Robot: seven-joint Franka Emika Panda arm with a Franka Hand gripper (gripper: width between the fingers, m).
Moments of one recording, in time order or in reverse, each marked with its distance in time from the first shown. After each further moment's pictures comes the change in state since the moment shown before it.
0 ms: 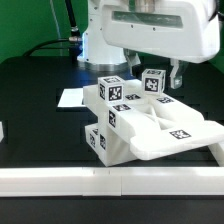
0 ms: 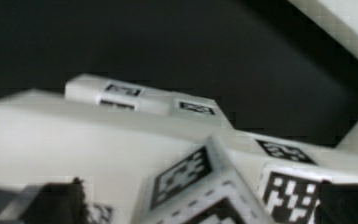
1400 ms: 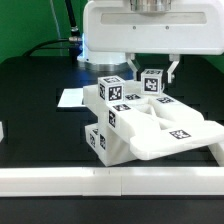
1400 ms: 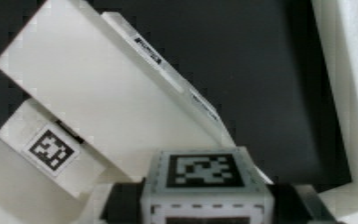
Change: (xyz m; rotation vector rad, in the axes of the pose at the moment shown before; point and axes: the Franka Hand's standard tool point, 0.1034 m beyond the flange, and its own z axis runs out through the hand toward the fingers) arm 0.000 0.000 0.000 -0.022 0.011 -0.319
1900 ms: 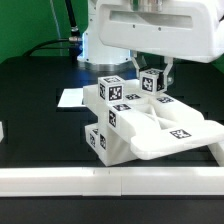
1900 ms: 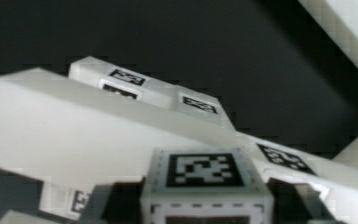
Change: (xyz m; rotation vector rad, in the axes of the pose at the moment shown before) arm -0.001 -0.001 0.000 0.003 -0.002 0.393
